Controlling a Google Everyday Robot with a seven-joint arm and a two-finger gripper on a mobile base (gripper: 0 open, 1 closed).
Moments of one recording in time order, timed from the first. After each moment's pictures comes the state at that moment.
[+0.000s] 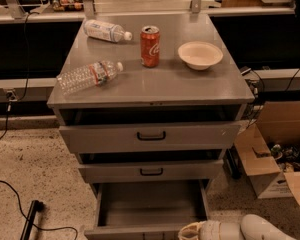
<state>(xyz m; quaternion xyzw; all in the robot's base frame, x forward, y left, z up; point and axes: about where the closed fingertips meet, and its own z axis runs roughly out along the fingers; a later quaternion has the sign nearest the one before) 0.369 -0.132 0.342 -0.58 0.66 0.28 0.39</state>
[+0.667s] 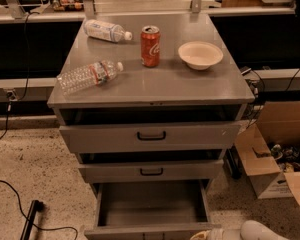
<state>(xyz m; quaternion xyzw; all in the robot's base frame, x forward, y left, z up) 0.363 -0.186 0.237 -0.59 0.70 0.25 0.31</state>
